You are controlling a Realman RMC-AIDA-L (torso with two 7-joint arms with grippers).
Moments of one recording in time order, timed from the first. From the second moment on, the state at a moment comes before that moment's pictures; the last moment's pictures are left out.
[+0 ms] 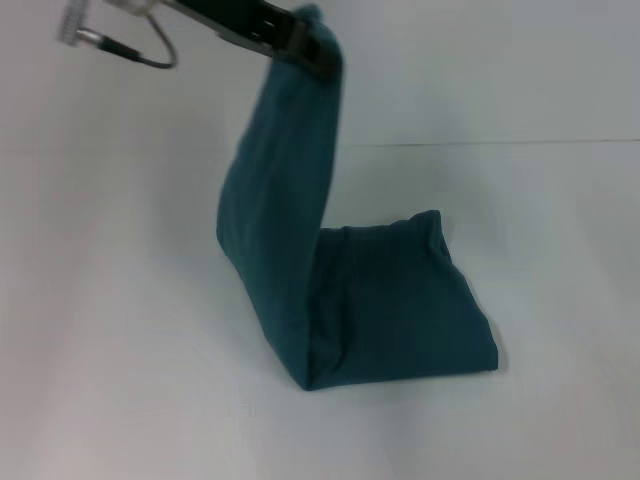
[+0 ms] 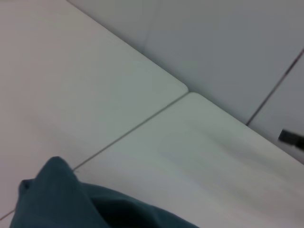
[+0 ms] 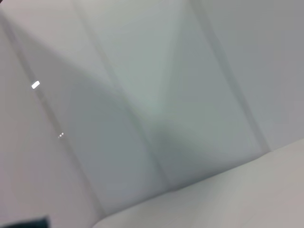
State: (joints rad) left arm -1.12 -1.95 0.91 1.00 2.33 1.58 -2.53; right arm 0.23 1.94 -1.02 -0.61 -0.98 -1.17 1.44
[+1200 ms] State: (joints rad) left arm -1.15 -2.18 1.39 0.85 2.20 1.34 -2.63; right arm 0.21 1.95 -0.65 -0.61 -1.26 -1.28 1.50
